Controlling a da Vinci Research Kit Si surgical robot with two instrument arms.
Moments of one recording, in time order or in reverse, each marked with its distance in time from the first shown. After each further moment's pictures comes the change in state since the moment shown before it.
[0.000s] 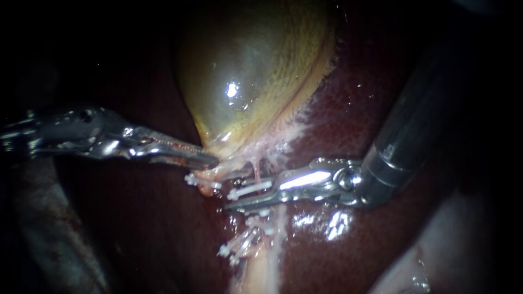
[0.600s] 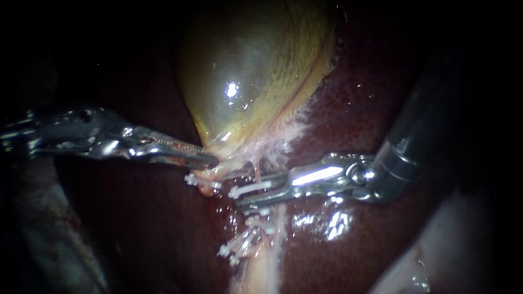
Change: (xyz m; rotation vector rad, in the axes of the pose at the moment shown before) right arm 0.000 0.000 -0.003 0.014 -0.013 -0.001; left arm 0.000 0.000 0.000 0.000 -0.001 -0.002
